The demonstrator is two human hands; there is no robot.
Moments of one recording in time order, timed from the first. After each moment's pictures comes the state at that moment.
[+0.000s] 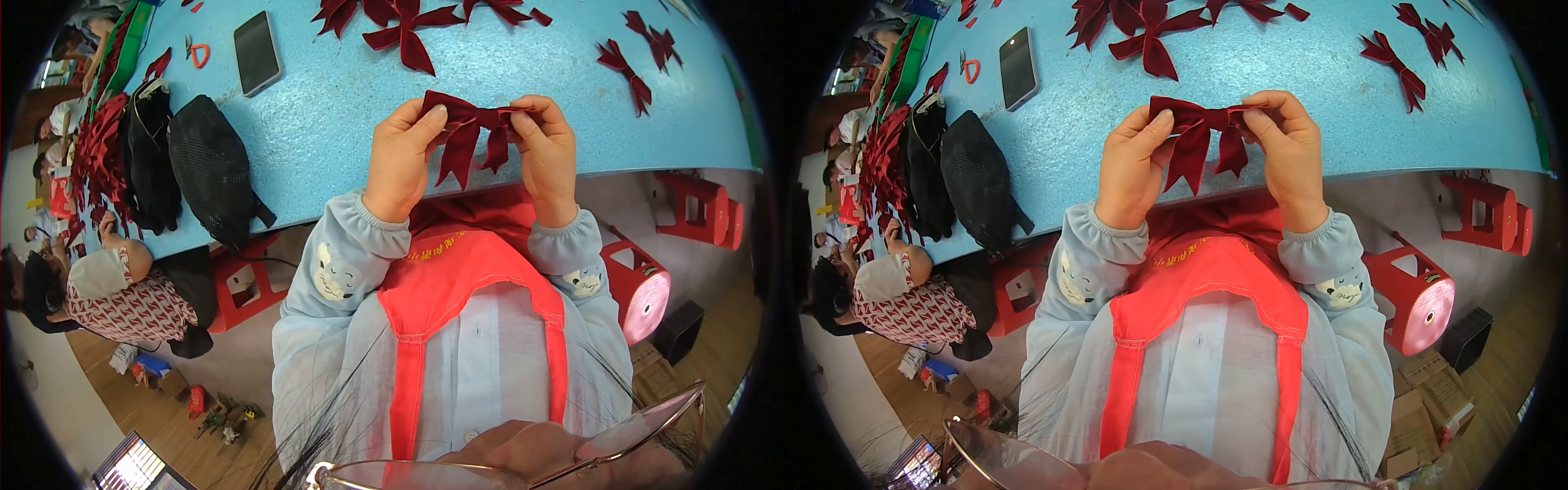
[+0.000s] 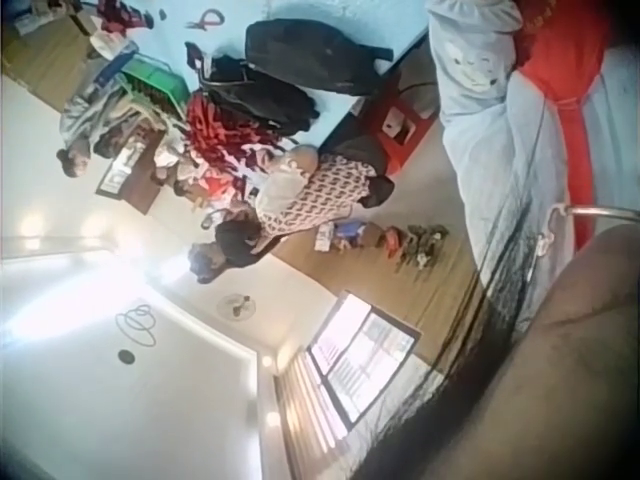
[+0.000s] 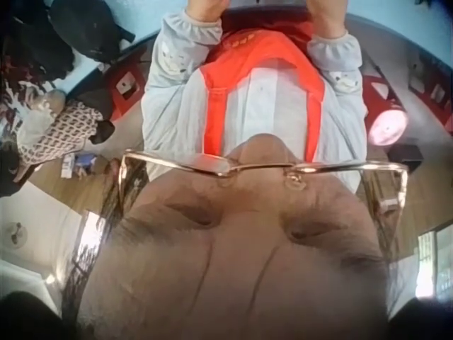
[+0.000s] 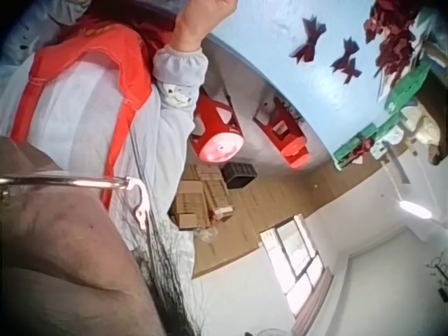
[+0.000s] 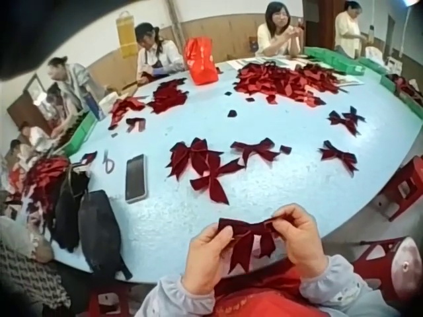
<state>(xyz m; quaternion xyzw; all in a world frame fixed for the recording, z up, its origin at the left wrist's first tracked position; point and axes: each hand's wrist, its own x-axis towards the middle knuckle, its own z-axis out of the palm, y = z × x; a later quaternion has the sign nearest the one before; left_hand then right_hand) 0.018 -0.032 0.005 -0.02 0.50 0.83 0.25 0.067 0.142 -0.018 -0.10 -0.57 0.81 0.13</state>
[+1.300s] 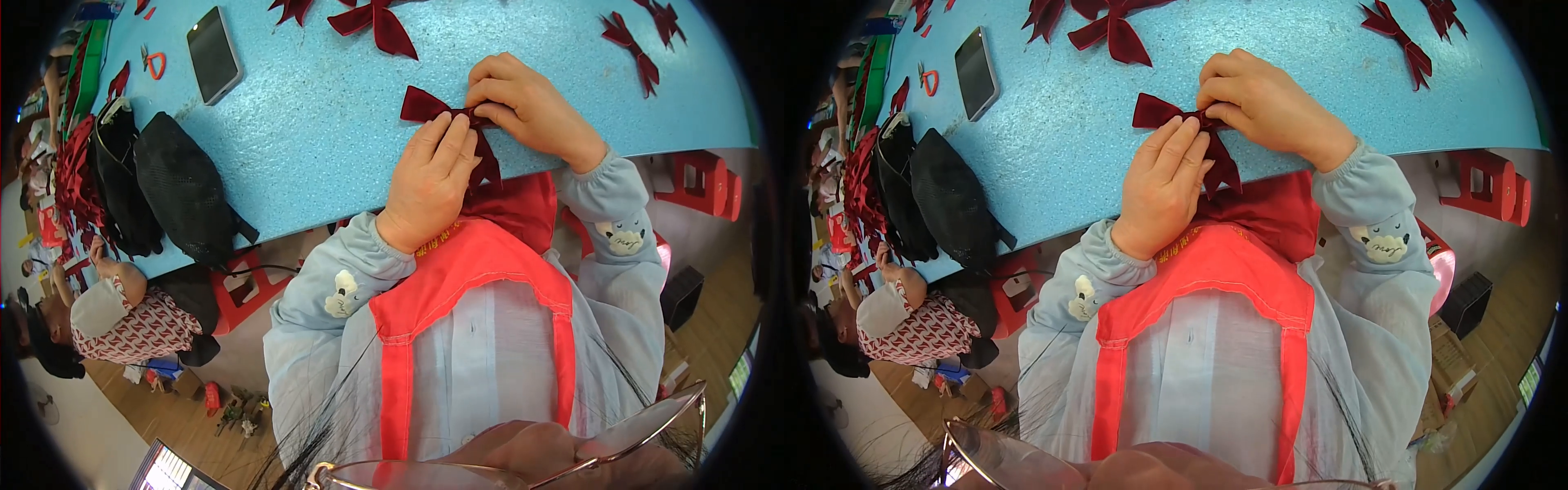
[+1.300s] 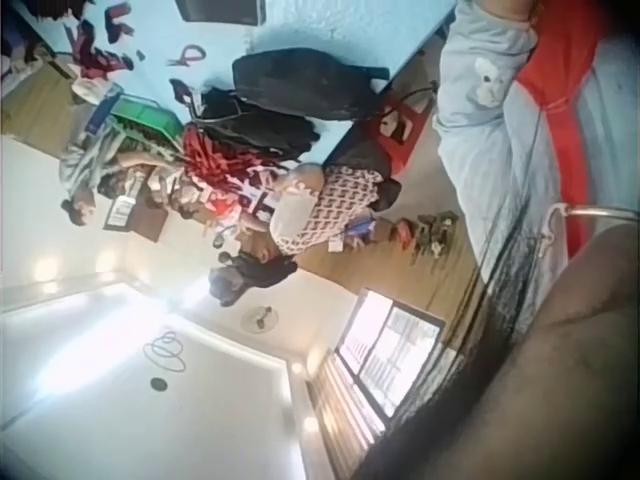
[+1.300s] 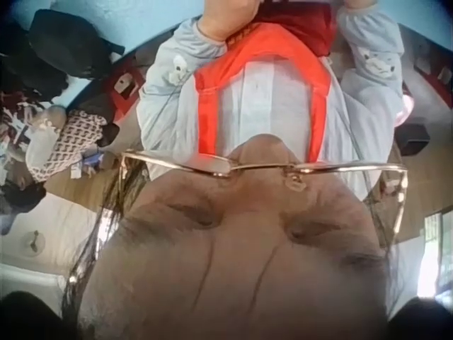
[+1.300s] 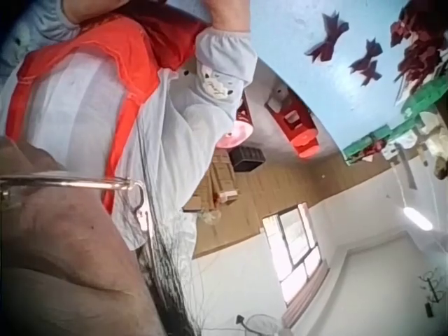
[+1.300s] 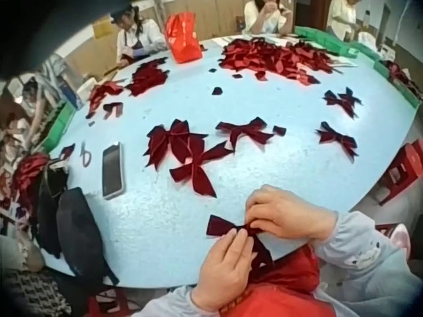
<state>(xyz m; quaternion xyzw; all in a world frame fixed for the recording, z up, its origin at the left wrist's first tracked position) 0.040 -0.024 -0.037 0.43 0.84 0.30 -0.14 0.012 0.176 -0.008 0.25 -0.90 0.35 0.01</state>
